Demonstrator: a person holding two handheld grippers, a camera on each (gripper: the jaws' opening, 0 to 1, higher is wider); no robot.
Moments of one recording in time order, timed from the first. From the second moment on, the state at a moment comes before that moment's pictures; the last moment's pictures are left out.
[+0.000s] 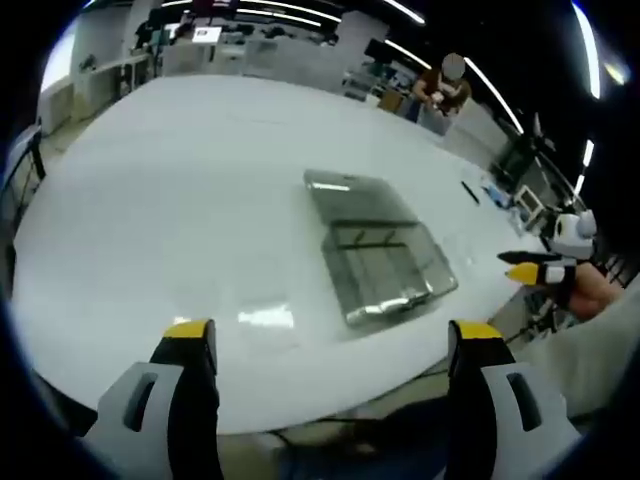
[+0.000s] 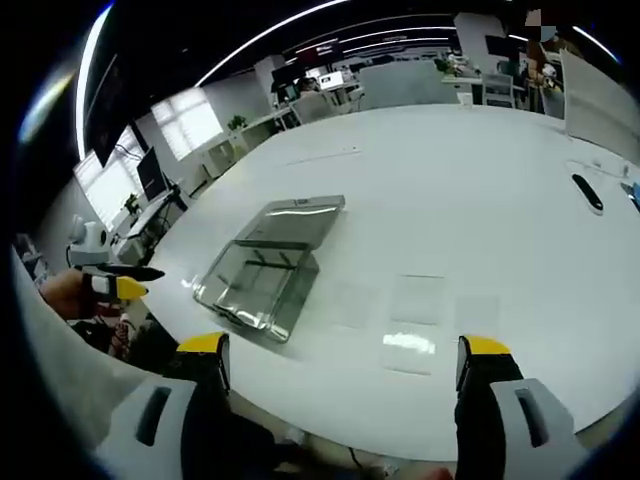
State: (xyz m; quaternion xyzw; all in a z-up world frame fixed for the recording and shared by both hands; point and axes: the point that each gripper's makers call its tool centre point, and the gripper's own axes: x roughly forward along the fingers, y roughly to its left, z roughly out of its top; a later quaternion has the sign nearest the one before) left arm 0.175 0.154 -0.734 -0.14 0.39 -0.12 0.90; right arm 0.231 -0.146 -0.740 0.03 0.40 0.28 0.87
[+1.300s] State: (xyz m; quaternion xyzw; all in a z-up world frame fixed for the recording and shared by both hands) left arm 0.172 0.153 -0.730 -0.15 0.39 -0.12 0.90; right arm 0.228 -0.144 -0.740 0.03 0.39 0.29 0.87
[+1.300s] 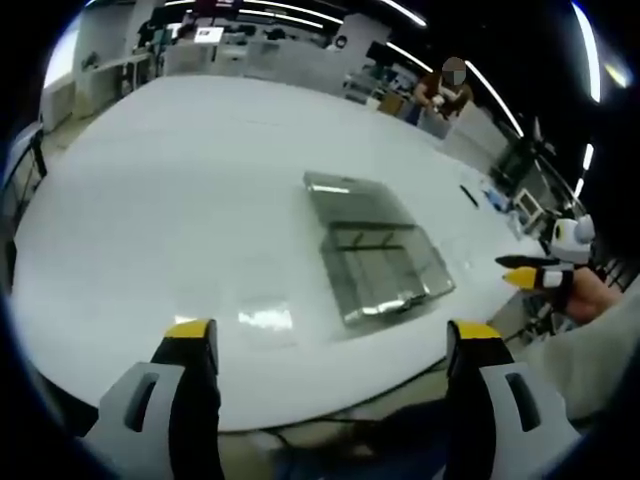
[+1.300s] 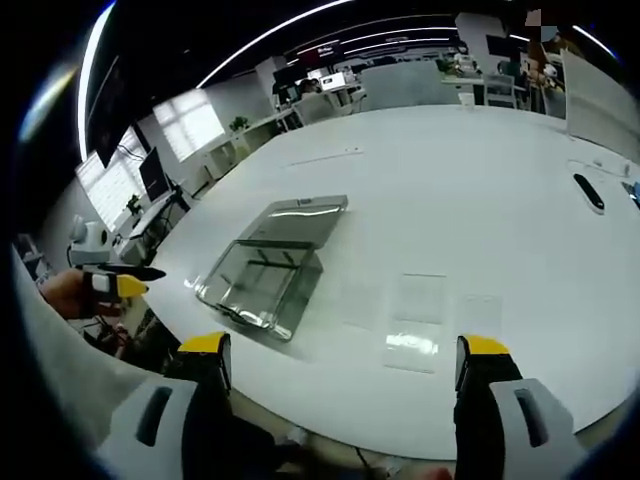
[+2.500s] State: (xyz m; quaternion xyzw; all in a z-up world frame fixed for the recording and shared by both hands) left arm 0.164 0.153 -0.732 -0.15 0.39 -0.12 0.90; right arm 0.225 -0.145 -0.738 0.03 0.39 0.29 0.87
